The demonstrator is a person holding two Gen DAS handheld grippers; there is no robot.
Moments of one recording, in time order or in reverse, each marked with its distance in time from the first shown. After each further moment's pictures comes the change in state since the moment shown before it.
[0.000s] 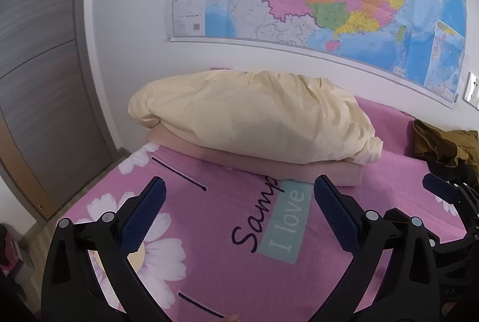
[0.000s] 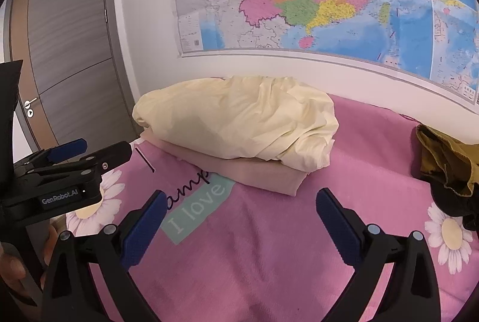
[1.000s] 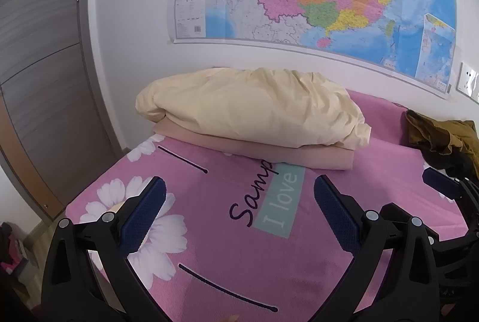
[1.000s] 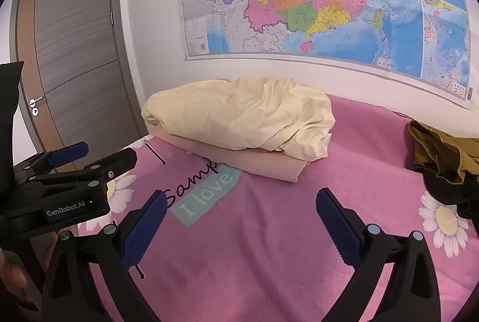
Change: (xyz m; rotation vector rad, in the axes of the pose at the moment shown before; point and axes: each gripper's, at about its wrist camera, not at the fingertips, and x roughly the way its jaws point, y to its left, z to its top) left arm -0.030 -0.010 -0.021 0.018 -0.011 0.018; right arm -0.028 0.009 -0.018 -0.001 -0.027 -0.001
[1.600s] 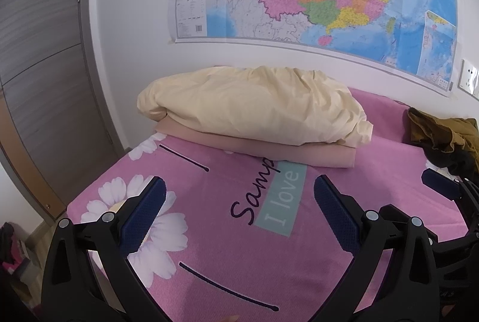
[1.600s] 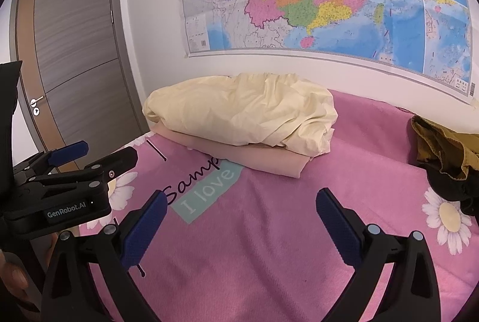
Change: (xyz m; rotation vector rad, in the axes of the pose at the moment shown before) left arm 0.000 0.000 -0.002 0.004 0.003 0.010; right arm 0.004 0.000 -0.002 0.007 0.018 0.008
